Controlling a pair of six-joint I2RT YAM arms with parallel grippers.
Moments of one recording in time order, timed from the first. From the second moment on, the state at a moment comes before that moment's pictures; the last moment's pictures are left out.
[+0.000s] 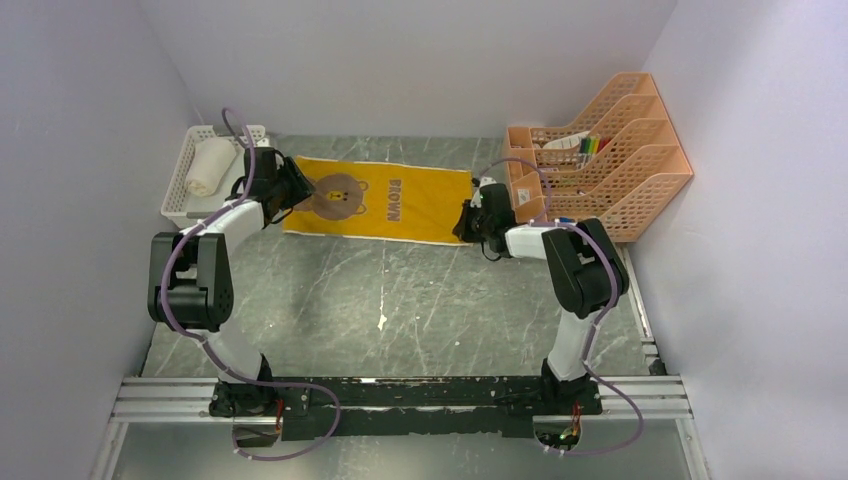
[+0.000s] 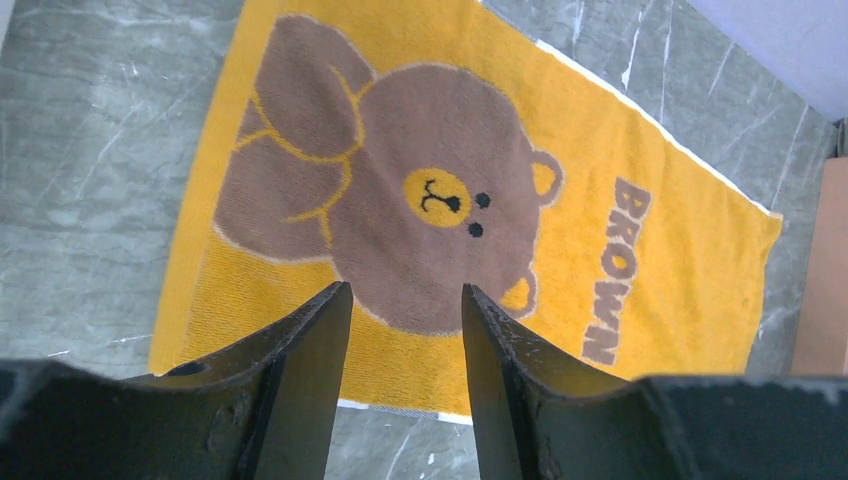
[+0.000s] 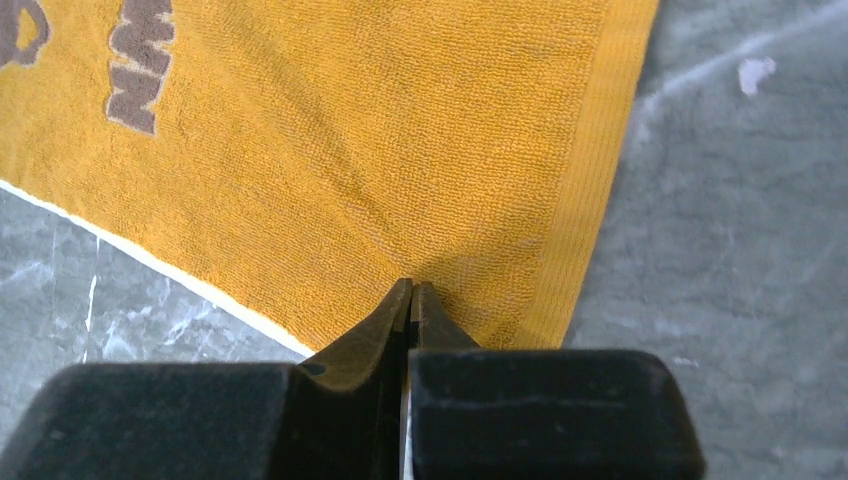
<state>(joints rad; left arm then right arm) -0.04 1.72 1.08 0.03 0.08 -0.53 0.34 1.89 0.94 0.27 -0.18 0.32</state>
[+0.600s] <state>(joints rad) -0.03 1.72 1.10 0.02 0.00 -0.48 0.26 1.81 0.86 0.25 -0.17 0.34</state>
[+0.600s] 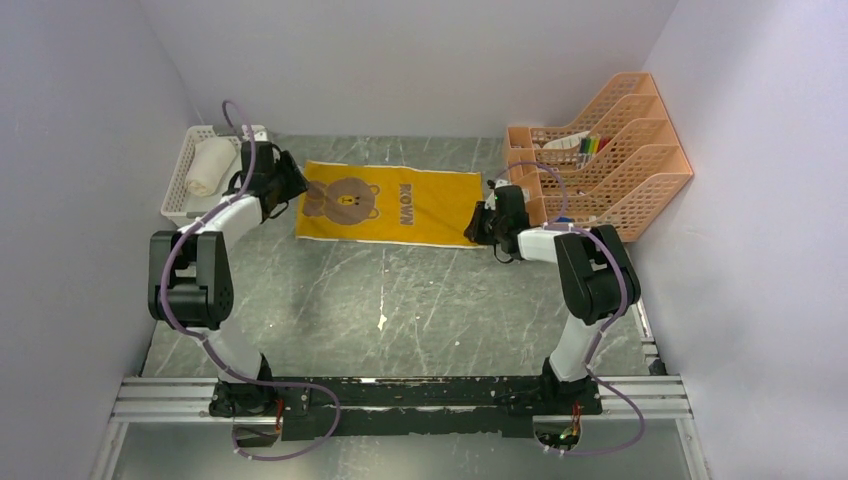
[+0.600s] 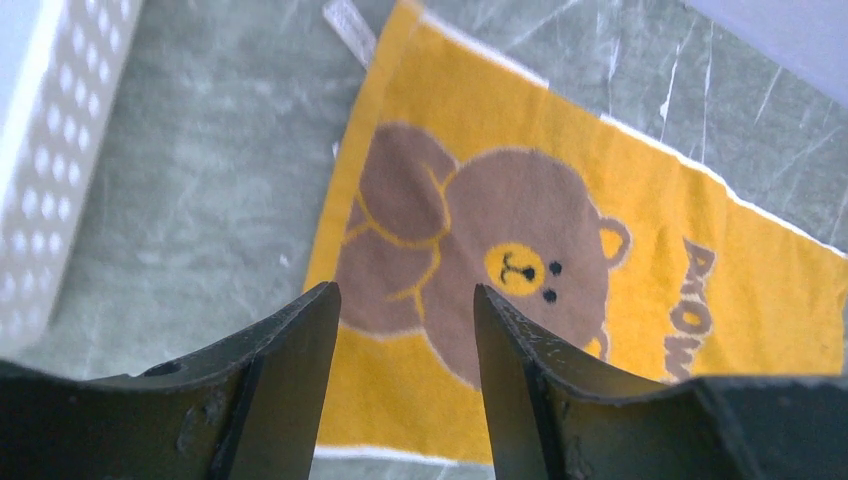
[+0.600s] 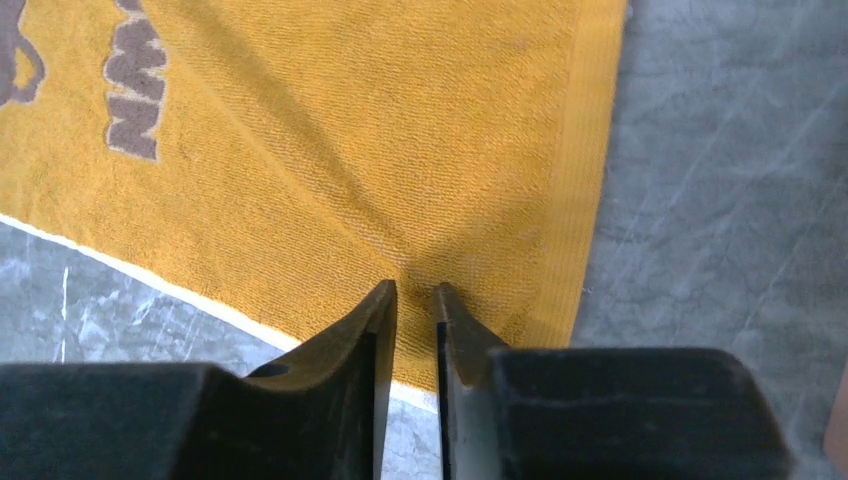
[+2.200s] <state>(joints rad) 0.08 2.50 2.01 -0.21 0.47 0.02 0.21 1.78 1.20 0.12 -0.33 0.30</state>
